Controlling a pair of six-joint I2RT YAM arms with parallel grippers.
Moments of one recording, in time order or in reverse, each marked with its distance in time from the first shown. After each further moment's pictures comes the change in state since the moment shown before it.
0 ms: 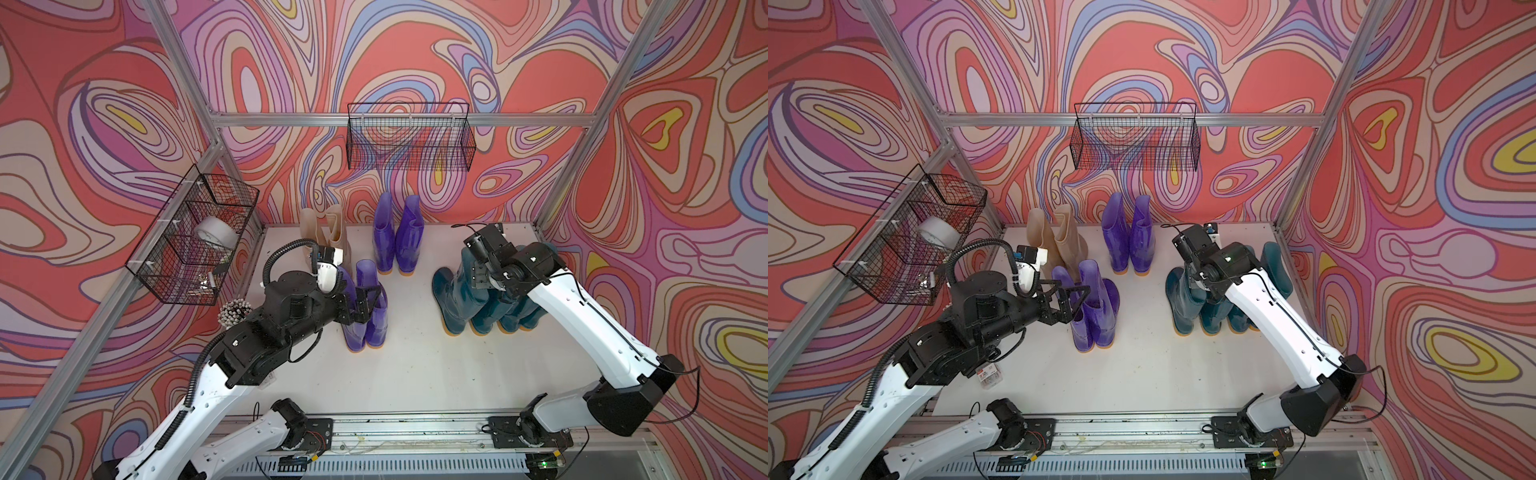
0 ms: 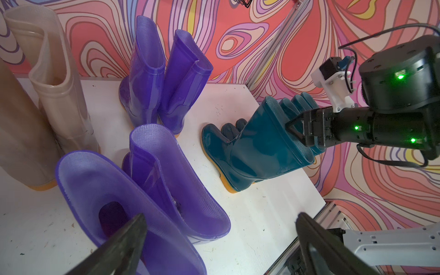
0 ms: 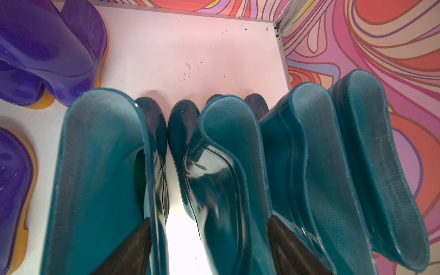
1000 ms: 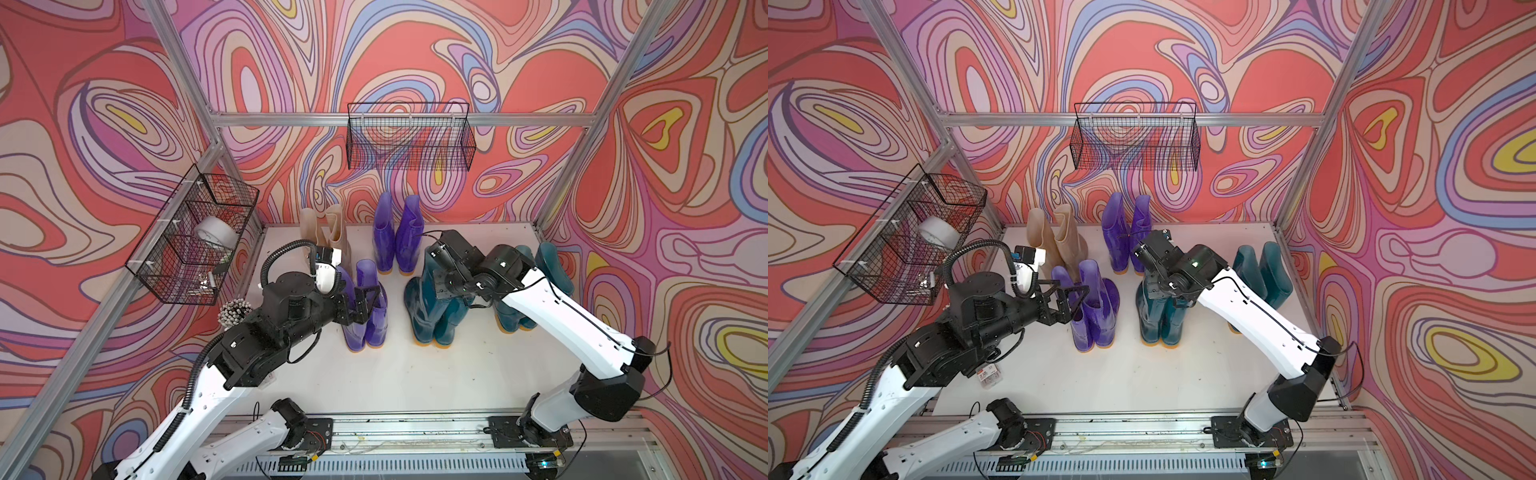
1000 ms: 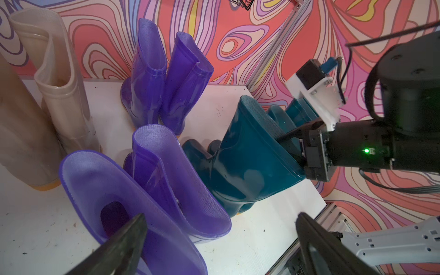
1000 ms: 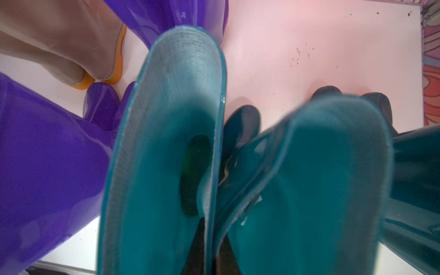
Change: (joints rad) left arm 0.000 -0.018 -0.003 -0.001 -0.011 0.001; right arm 0.239 0.117 0.134 0.047 -0.246 0.090
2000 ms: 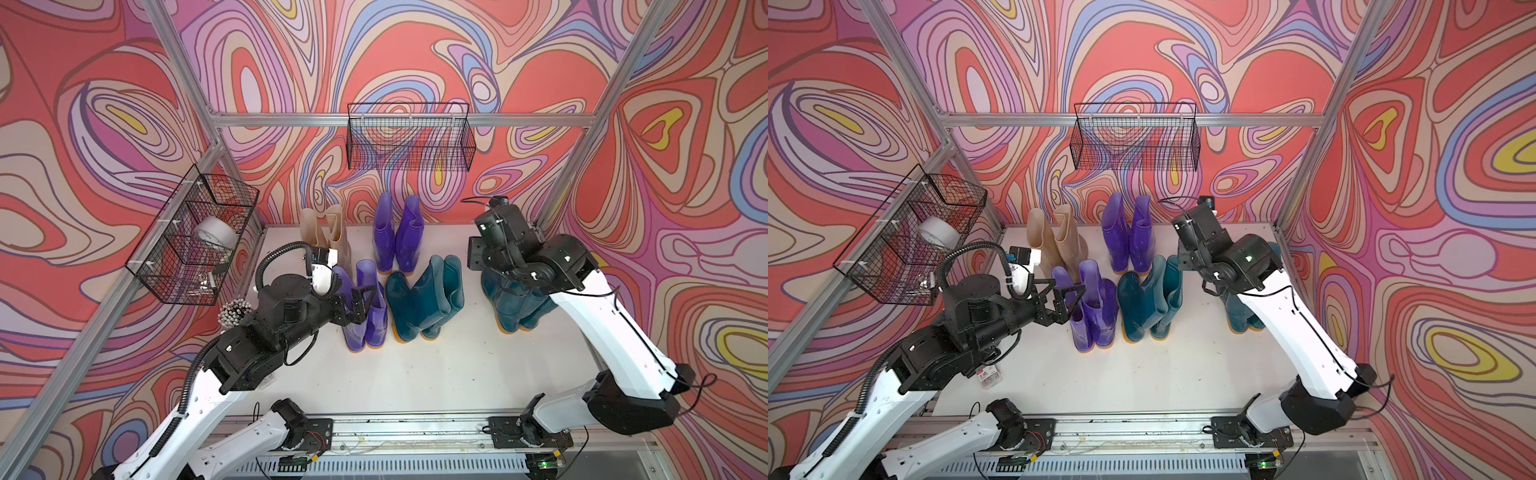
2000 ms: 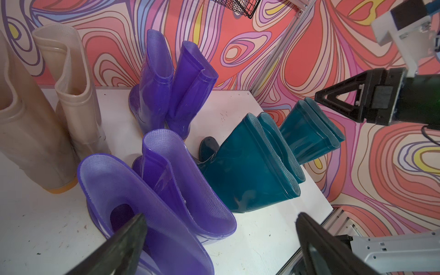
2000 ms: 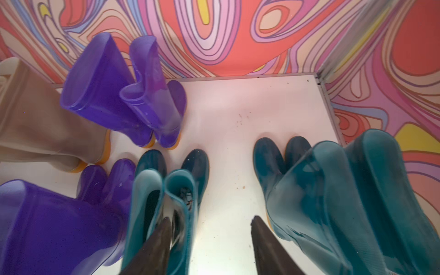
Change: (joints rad) left arm 0.000 -0.015 0.000 -0.002 -0.029 0.023; right arm -0.145 -0.113 0.148 -0.020 0.162 -0.076
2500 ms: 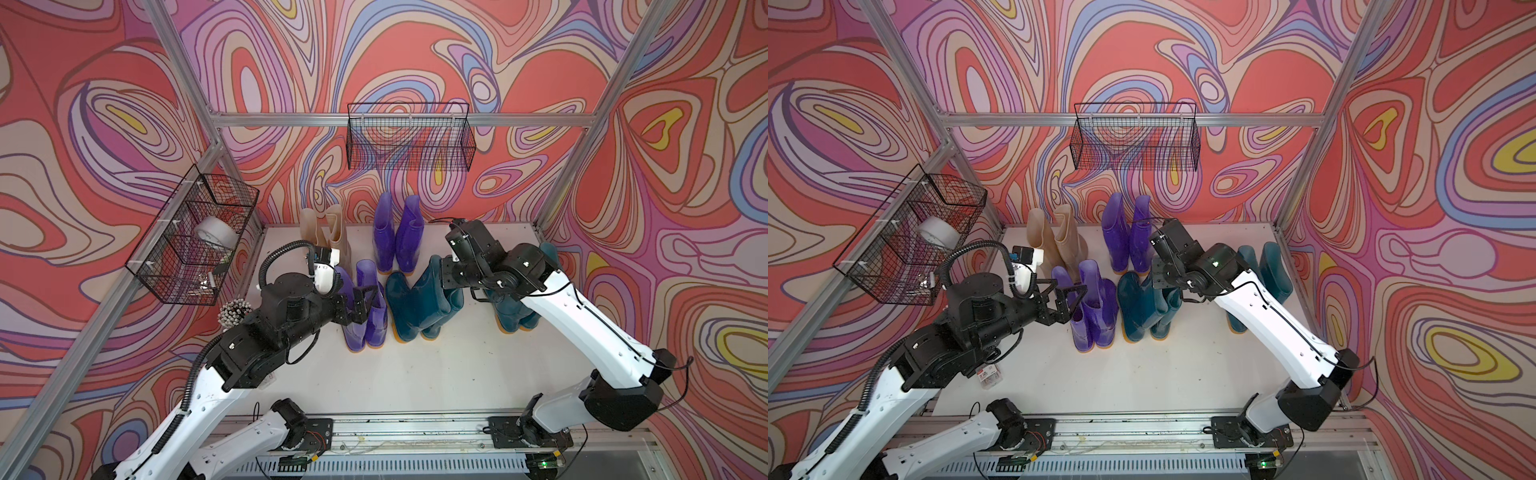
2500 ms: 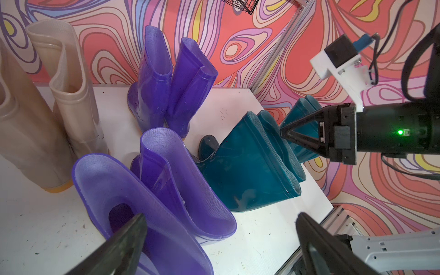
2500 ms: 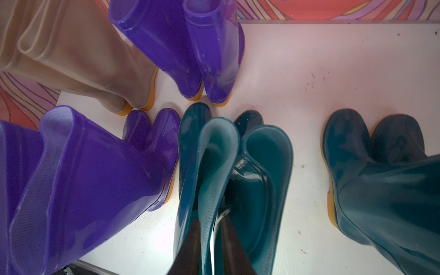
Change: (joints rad) left arm 0.000 0.014 0.000 0.001 0.006 0.000; right arm 0.087 0.039 -0.156 0.121 -0.255 0.020
